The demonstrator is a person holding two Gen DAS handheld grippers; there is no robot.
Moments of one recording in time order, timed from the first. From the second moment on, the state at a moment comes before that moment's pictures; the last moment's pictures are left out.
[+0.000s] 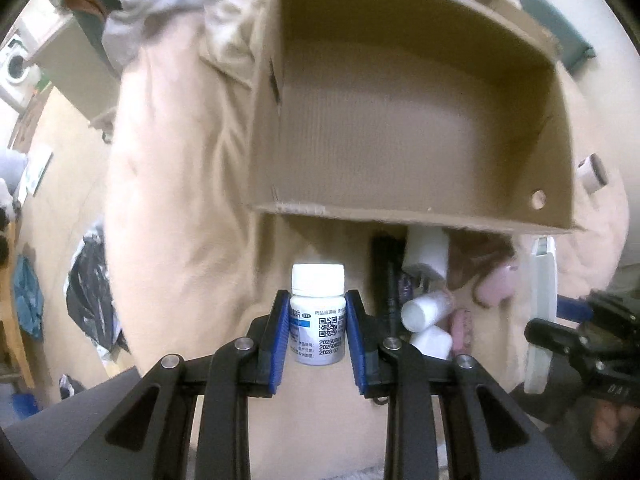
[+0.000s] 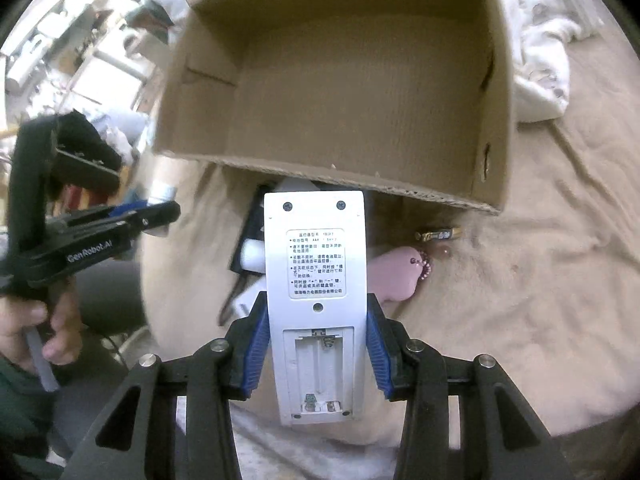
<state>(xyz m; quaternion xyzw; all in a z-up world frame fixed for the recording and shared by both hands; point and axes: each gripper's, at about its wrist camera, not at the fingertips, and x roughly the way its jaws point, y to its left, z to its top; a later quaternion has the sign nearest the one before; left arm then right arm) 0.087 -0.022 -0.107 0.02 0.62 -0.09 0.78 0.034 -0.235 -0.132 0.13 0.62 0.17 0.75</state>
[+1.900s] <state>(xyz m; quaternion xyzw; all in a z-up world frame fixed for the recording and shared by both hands) 0.188 -0.066 -0.134 0.06 0.56 -0.12 0.82 0.161 -0.236 -0.114 0.10 0.53 0.09 0.84</state>
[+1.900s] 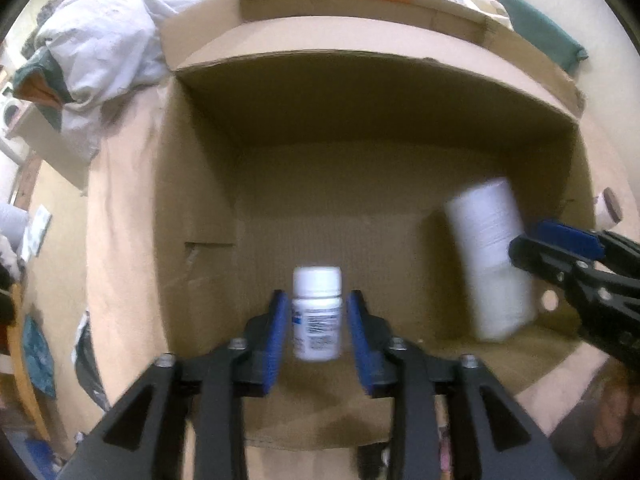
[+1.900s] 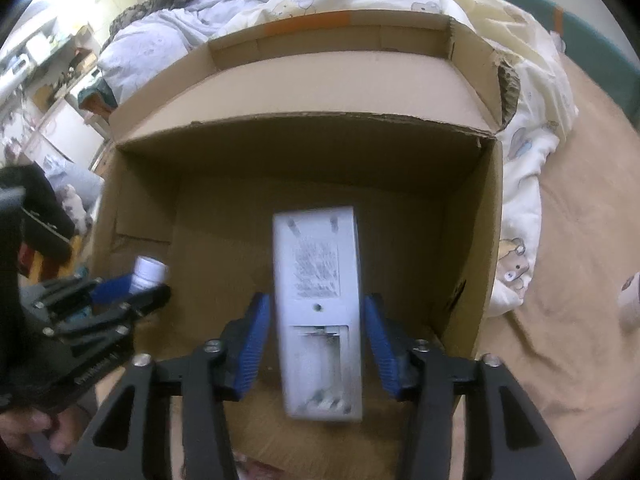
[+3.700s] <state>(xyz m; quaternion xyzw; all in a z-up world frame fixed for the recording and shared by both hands) 0.112 -0.038 -0.169 -0.01 0.65 -0.09 0.76 0.062 -0.268 -0.139 0.17 0.58 0.04 0.79</state>
